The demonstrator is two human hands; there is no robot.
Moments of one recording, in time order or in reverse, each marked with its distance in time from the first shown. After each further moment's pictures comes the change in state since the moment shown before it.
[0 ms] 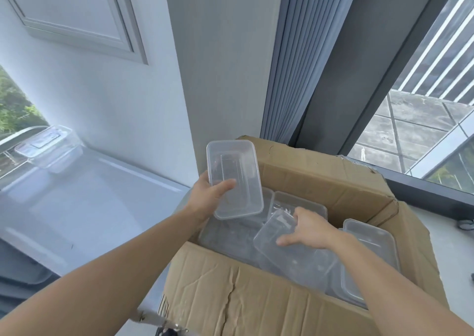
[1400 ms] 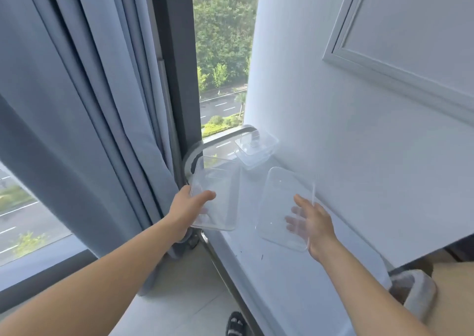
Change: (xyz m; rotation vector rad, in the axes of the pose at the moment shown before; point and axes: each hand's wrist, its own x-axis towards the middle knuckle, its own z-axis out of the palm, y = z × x) left_hand -0.085 -0.026 -0.585 -0.060 0.628 -0.195; right_hand 0.081 -0.551 0.223 1.113 -0.061 -0.085
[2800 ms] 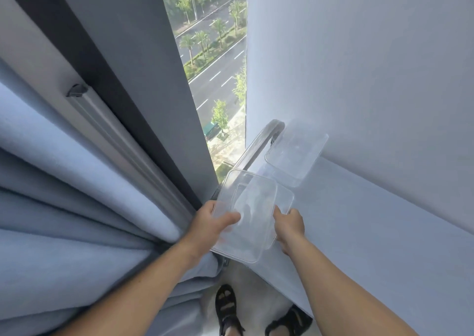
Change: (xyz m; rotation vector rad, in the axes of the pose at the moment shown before) left_hand 0.315 0.042 -0.050 0.216 -0.460 -0.151; right_hand 0.268 0.094 0.261 -0.232 0.409 0.380
